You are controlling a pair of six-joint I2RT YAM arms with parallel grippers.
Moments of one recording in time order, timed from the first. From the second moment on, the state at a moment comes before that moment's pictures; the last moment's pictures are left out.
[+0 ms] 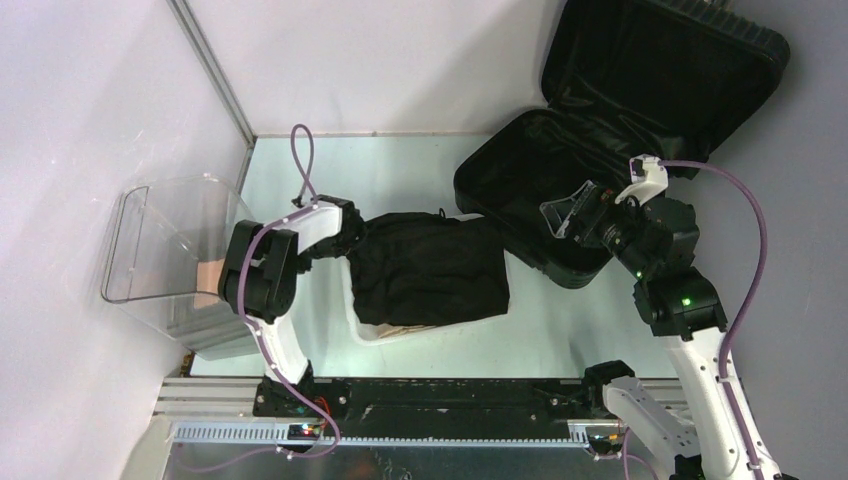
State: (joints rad) left arm -0.28 1.84 1.16 -1.34 -1.19 -0.76; right arm 0.23 0.77 1.07 -0.53 -0.16 0.50
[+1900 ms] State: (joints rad) left arm -0.44 1.88 1.17 -1.16 -1.21 -0.62; right arm 0.22 0.77 1.07 -0.57 -0.12 0.49
